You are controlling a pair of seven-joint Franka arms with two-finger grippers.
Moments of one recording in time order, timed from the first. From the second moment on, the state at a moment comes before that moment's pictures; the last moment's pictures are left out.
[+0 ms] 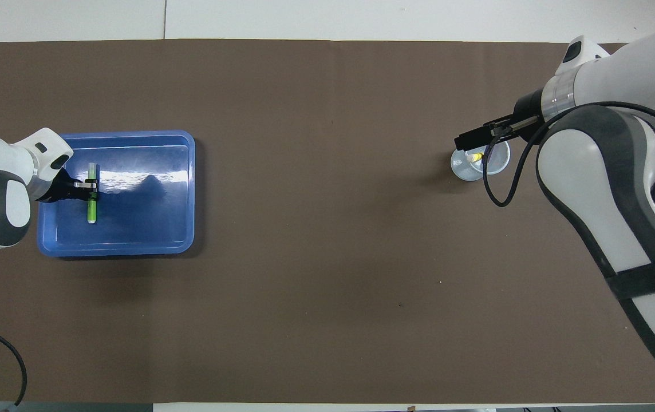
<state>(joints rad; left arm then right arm) 0.12 0.28 -0.03 -2.05 -0.02 2.29 0.14 0.07 0.21 0.05 -1.69 0.37 1.98 -0.31</state>
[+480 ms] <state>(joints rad) 0.10 0.23 -0.05 -2.01 -0.02 2.22 -0.05 0.14 0.21 0.06 -1.69 0.63 2.03 0.05</state>
